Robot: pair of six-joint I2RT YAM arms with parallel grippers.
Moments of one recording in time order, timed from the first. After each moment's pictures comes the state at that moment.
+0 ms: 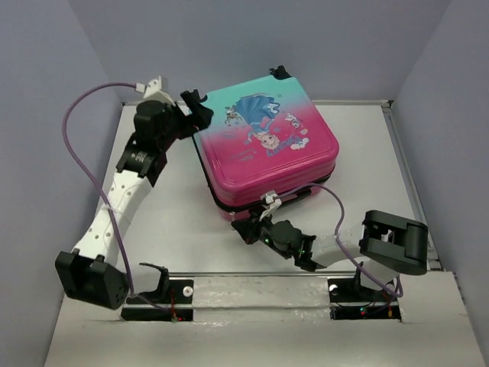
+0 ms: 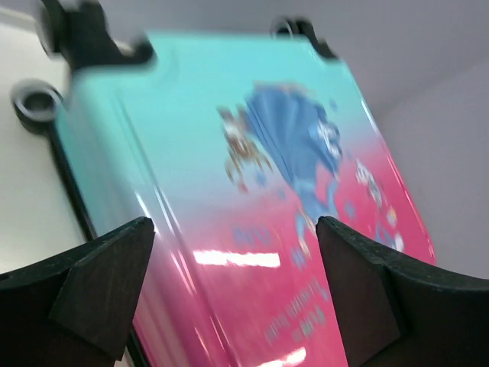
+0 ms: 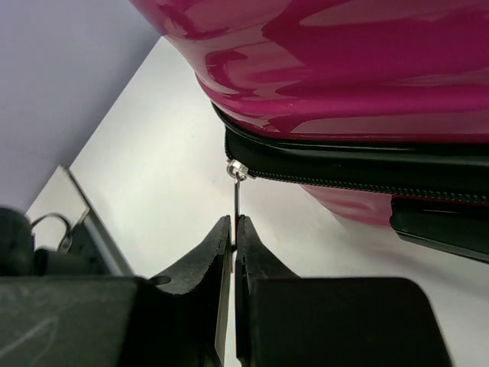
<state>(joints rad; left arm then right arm) -0.33 1.21 1.21 -0.23 0.06 -0.60 1.23 1.63 0.52 0.97 0.37 0.64</state>
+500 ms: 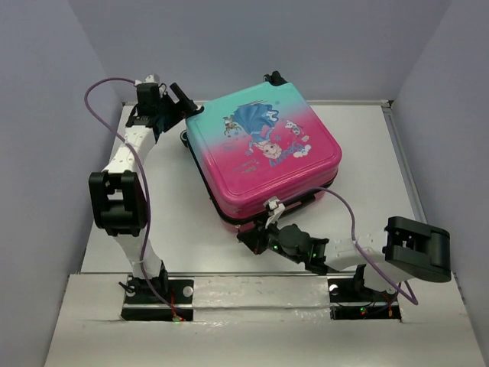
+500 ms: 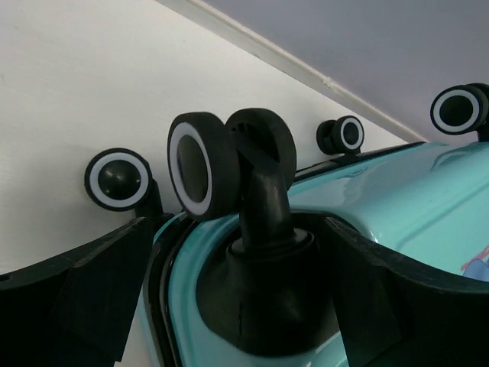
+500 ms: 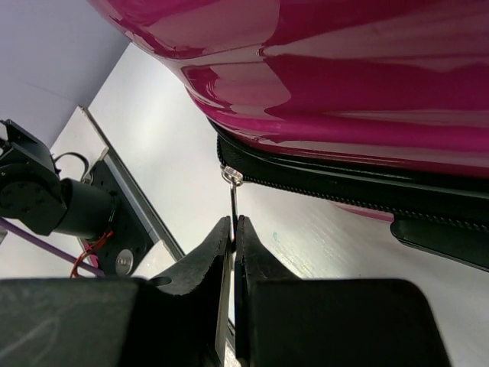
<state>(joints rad) -0.03 1.78 1.52 -0.22 0.20 -0.62 1.26 1.42 0.40 0.79 0.25 0.70</state>
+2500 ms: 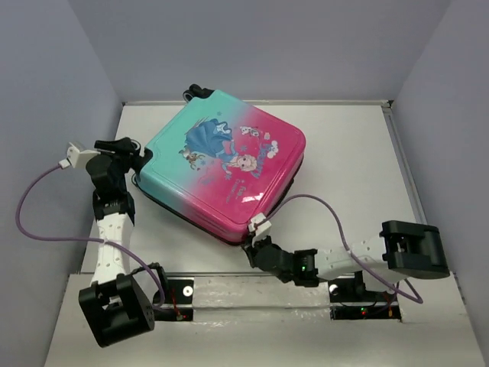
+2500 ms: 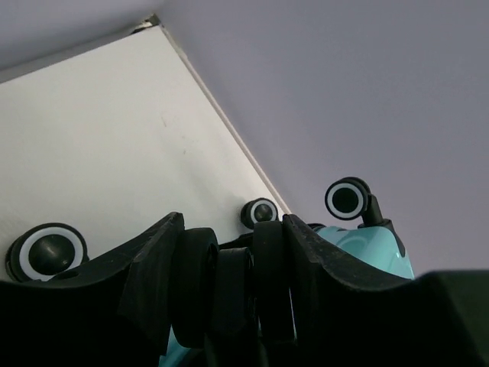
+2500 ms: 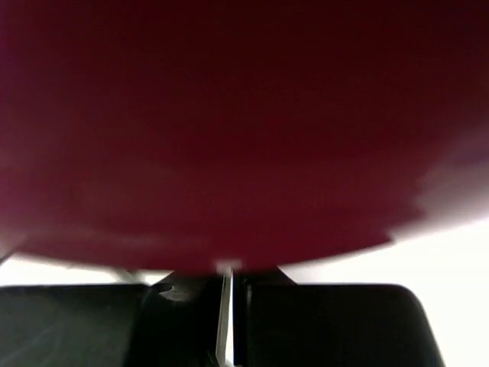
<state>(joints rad) 0.29 0.98 0.60 0.26 -0.05 -0.94 1.44 1.46 0.56 0.41 0.64 0.53</state>
